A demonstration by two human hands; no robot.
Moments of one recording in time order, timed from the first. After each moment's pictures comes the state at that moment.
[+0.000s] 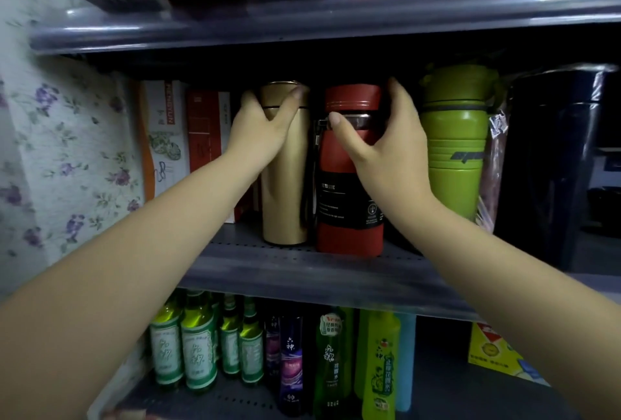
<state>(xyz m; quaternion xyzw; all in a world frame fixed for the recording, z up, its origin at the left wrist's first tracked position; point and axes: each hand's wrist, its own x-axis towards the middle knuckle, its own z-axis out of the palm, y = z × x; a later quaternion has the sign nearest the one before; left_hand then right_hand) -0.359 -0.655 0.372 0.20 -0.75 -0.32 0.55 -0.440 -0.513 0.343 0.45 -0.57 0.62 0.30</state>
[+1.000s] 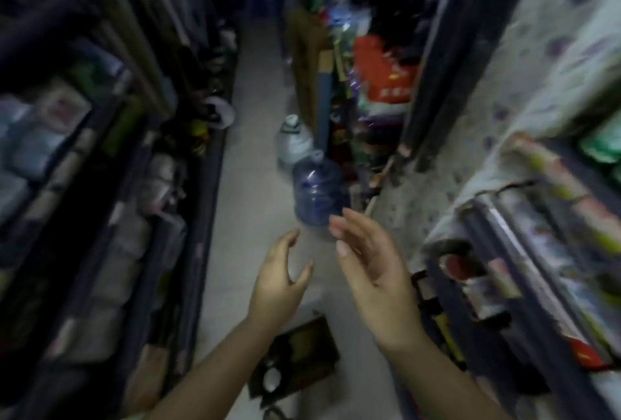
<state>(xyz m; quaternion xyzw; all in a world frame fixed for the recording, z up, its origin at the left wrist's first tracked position) 0.031 -0.421 -0.127 0.75 -0.45 -0.21 0.44 -0.112 -0.460 -0.025 0.60 -0.29 0.42 -0.62</state>
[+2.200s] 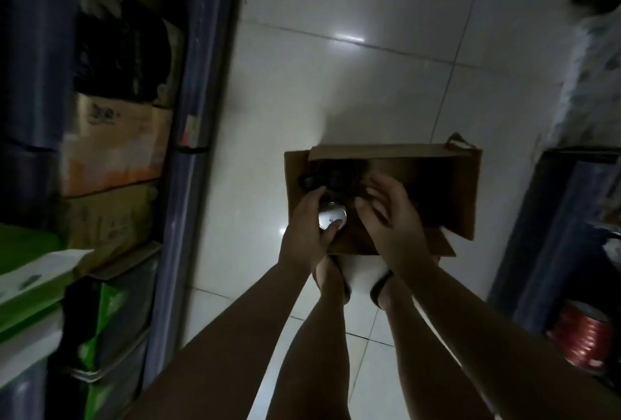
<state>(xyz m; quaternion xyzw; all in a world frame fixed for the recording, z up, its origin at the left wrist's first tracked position) 0.074 -0.281 -0.730 0.87 -0.17 -0.40 0.25 0.003 -0.415 -0.668 0.60 -0.45 -0.04 -0.65</state>
